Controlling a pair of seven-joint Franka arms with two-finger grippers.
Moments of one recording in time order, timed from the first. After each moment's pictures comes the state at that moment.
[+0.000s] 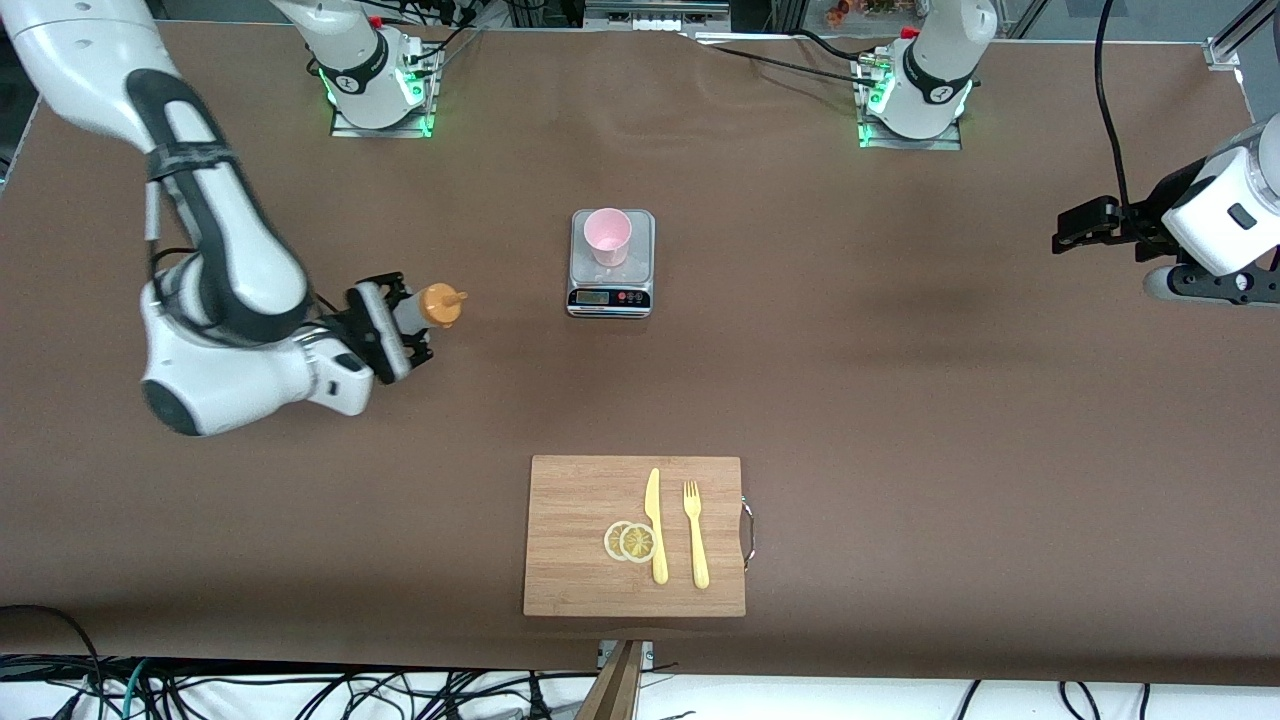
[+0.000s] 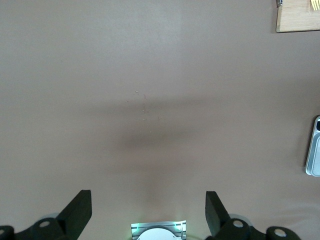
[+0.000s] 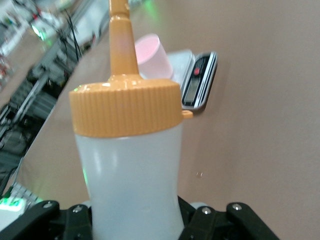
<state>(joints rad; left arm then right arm) 0.00 0.10 -0.02 -1.52 -0.04 1.41 0.03 -0.20 0.63 0.36 -1.54 0.44 1.53 -1.72</state>
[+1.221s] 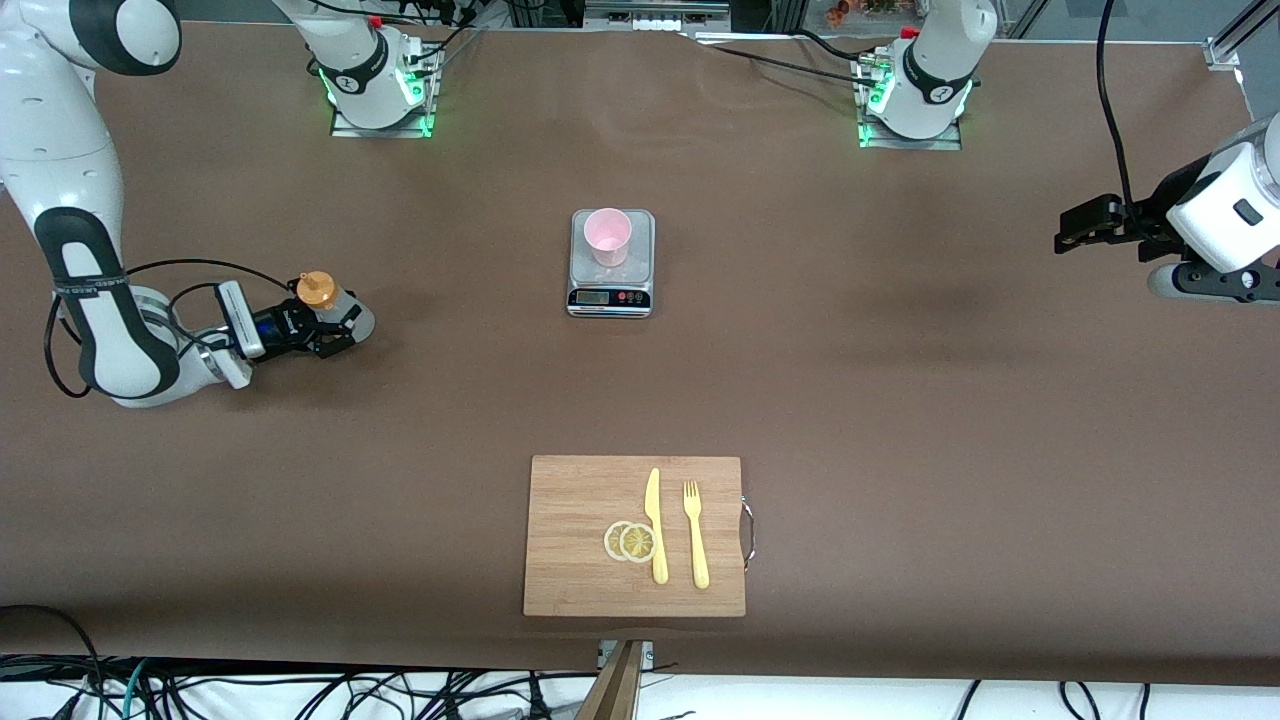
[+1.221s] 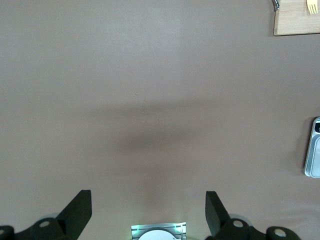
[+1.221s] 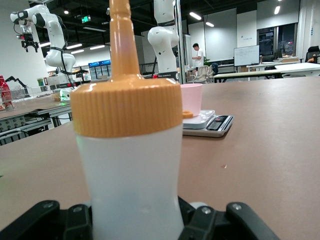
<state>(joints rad) 0.00 0.10 -0.02 -1.51 -0.04 1.41 0.03 -0.39 0.91 0.08 -1.65 0.74 1.32 -2.59</state>
